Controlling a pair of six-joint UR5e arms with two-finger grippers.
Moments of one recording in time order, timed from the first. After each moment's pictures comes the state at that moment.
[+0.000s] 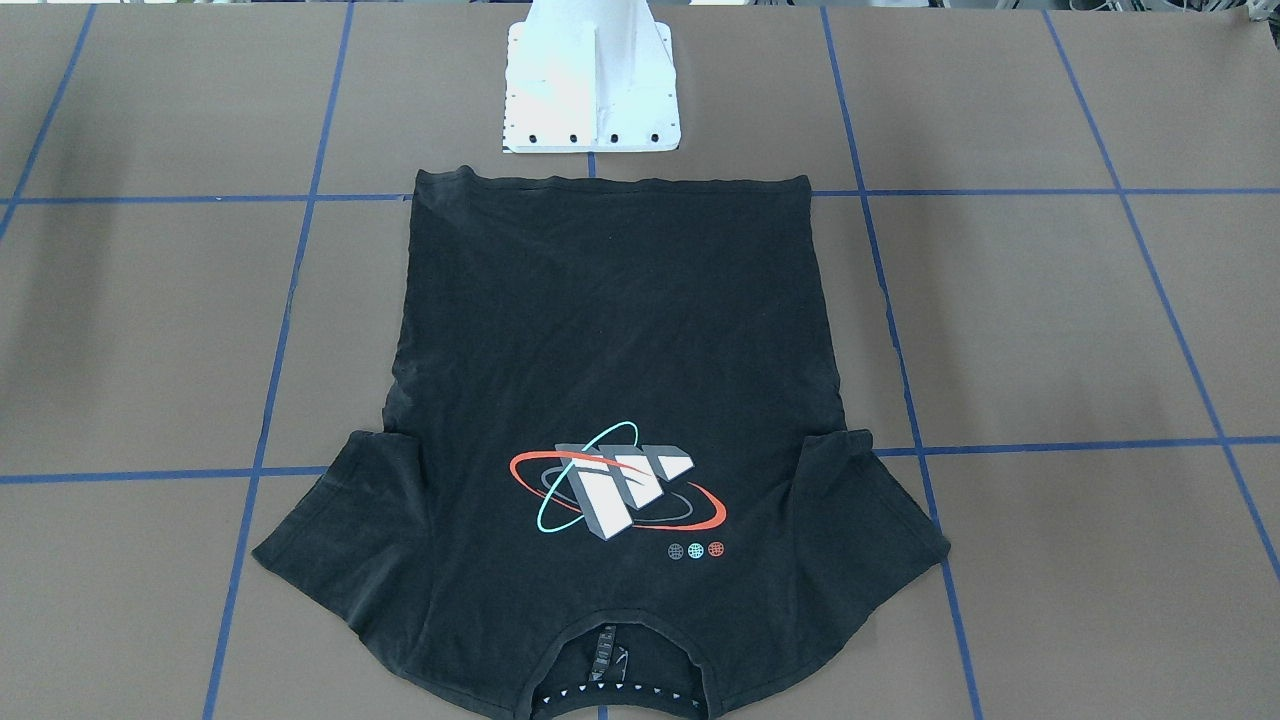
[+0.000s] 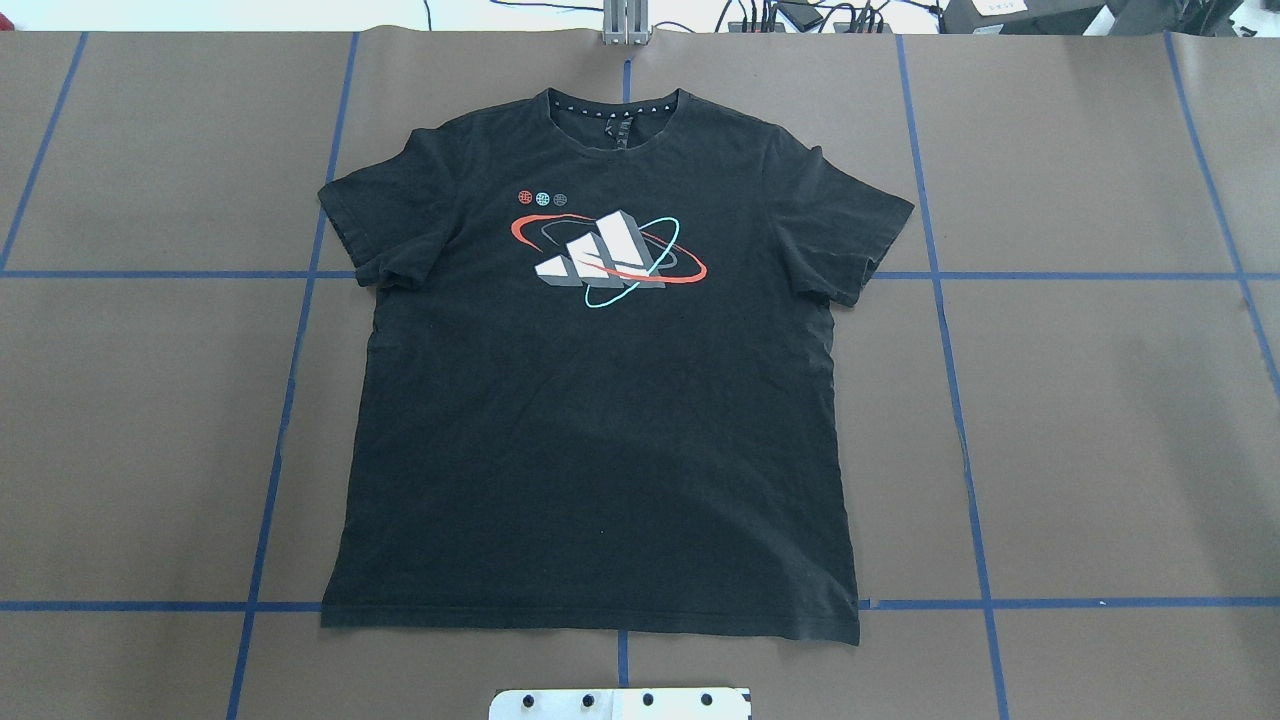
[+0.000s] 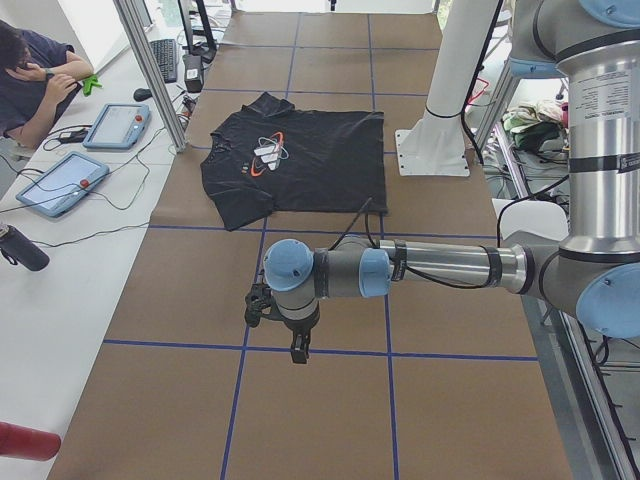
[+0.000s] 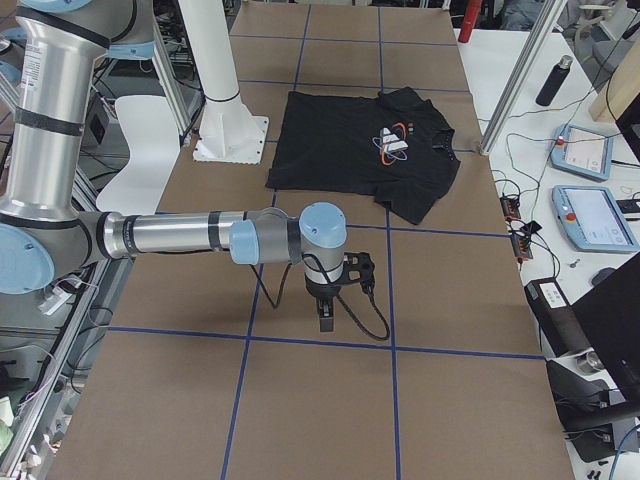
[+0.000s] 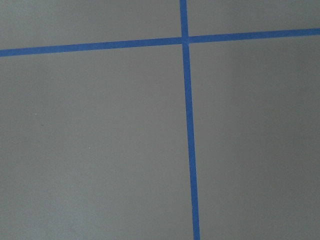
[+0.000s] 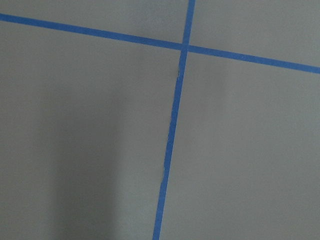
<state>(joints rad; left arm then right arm) -1.58 -1.44 -1.74 -1.46 -2.36 0.12 1.50 -1.81 1.89 -1.55 2.27 -0.02</state>
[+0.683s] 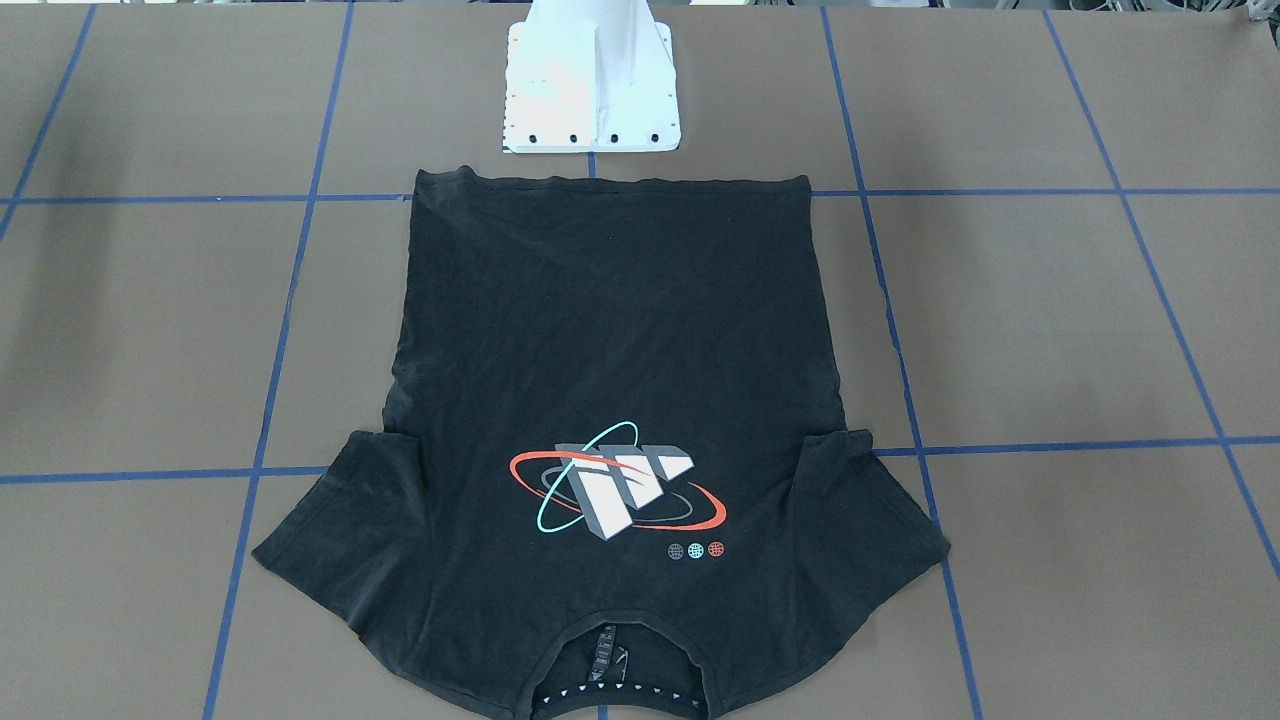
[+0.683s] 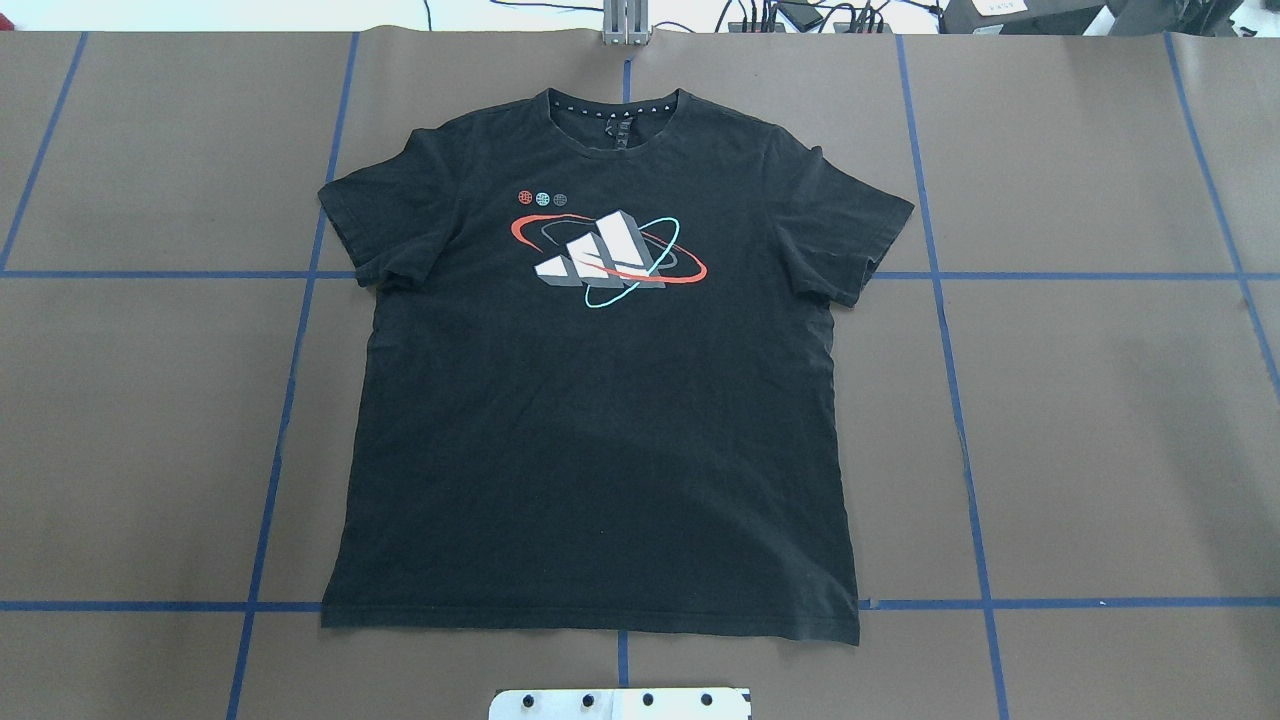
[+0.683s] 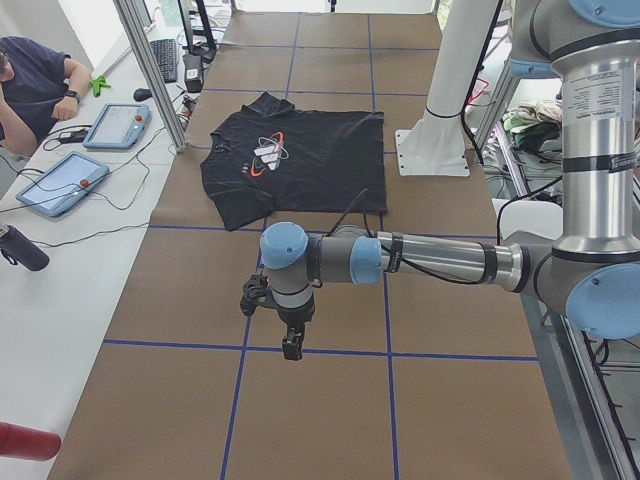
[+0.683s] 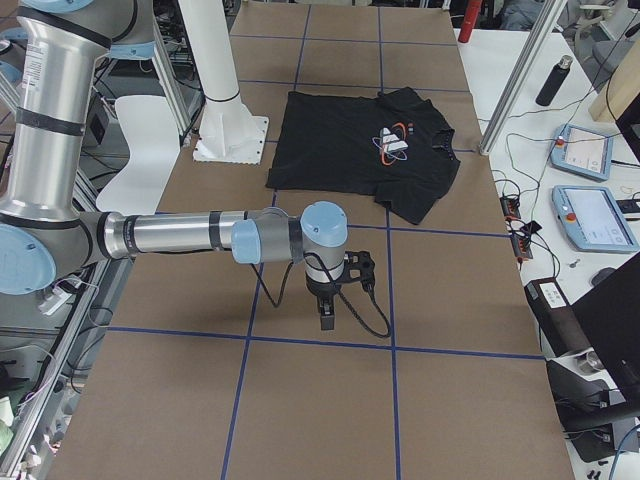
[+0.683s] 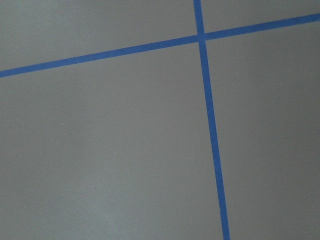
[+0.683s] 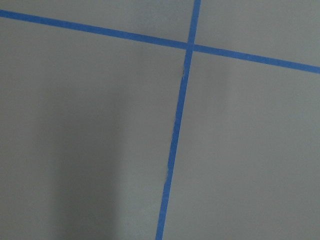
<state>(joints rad) -1.52 -1.46 -1.78 -1.46 -2.22 0.12 1.48 -1.81 1.89 -1.55 2.27 -0.02</state>
